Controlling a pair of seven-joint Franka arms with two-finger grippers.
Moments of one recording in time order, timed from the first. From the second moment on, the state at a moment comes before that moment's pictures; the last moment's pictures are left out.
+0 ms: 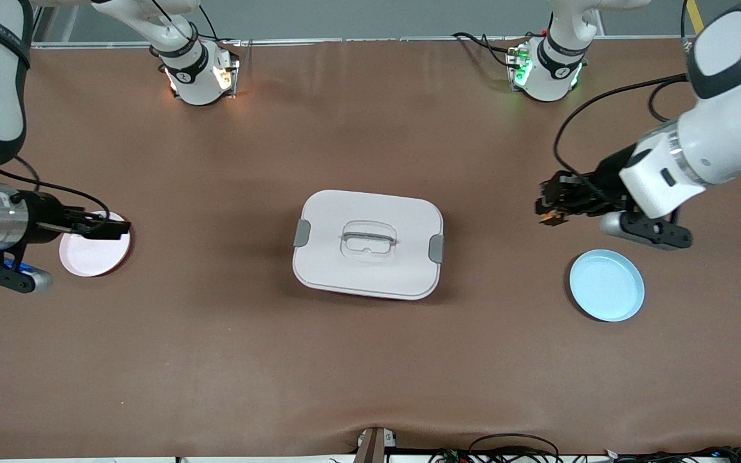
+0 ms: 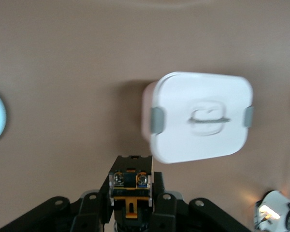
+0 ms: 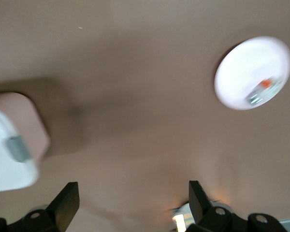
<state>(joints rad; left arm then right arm) -0.07 0.23 -0.13 -1.38 -0.35 1.61 -0.09 0.03 0.52 -0.01 -0.98 0.09 1.16 0.26</state>
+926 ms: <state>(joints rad) 0.07 0.20 -0.13 -1.39 -0.02 1.49 0.02 -0.04 0.52 0.00 -0.99 -0.08 1.17 0.02</state>
